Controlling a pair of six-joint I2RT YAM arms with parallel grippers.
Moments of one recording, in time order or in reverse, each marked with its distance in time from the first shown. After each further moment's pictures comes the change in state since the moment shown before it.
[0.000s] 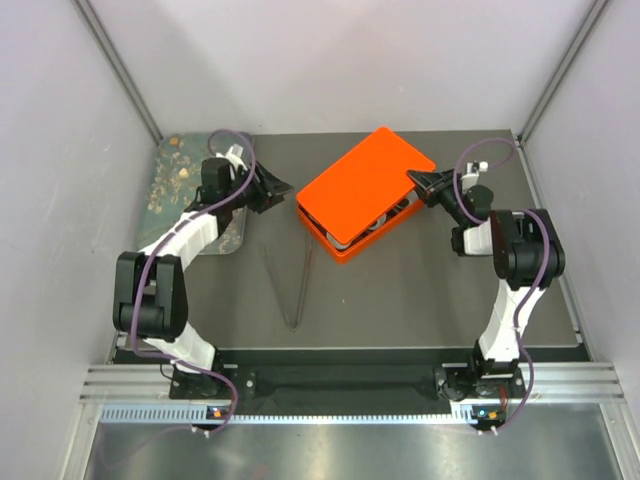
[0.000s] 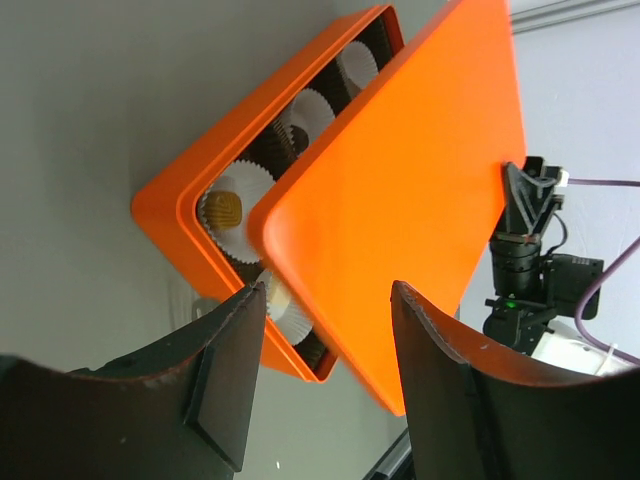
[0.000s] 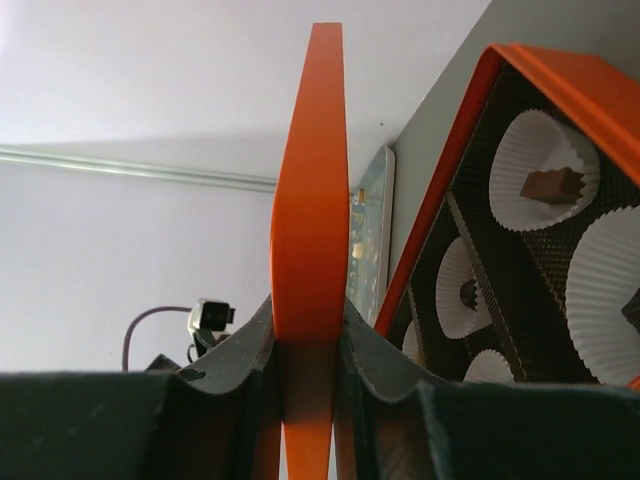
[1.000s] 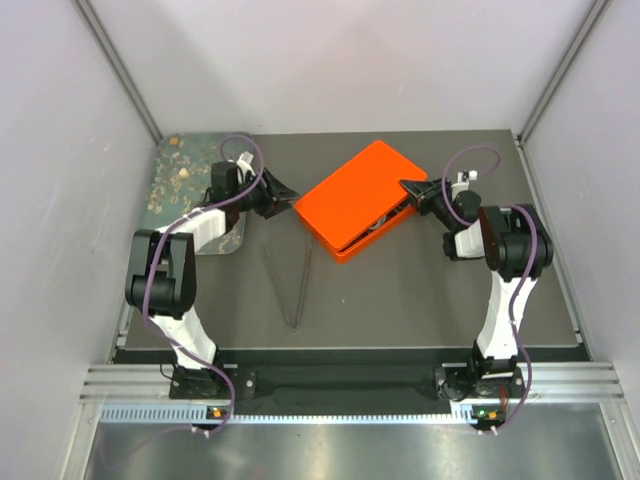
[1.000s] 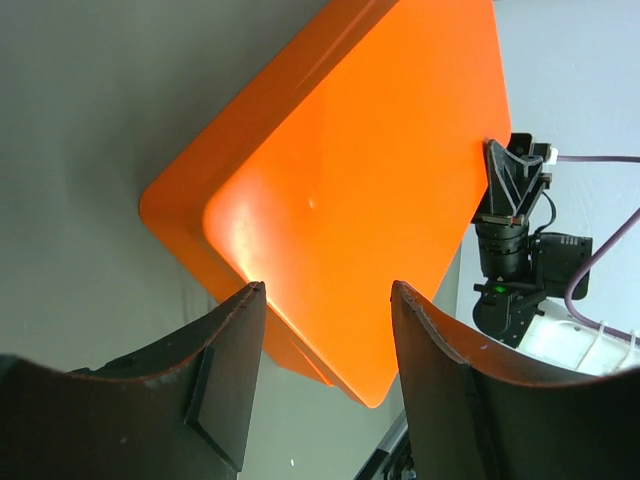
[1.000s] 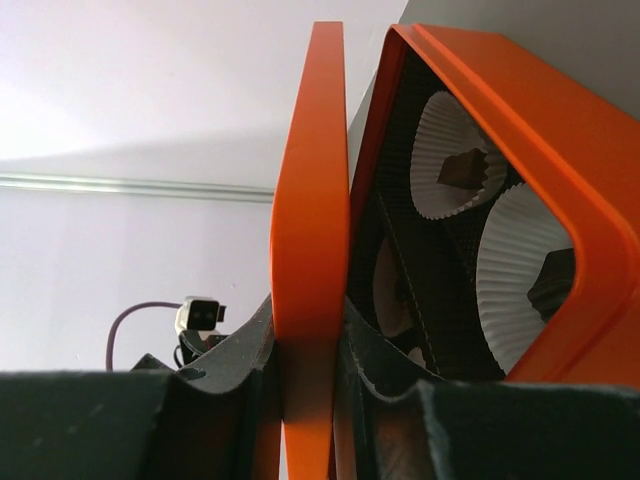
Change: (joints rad) left arm 0.005 0.161 0.029 0.073 0.093 -0.004; right arm 0.050 0.102 0.008 -0.002 0.065 -0.046
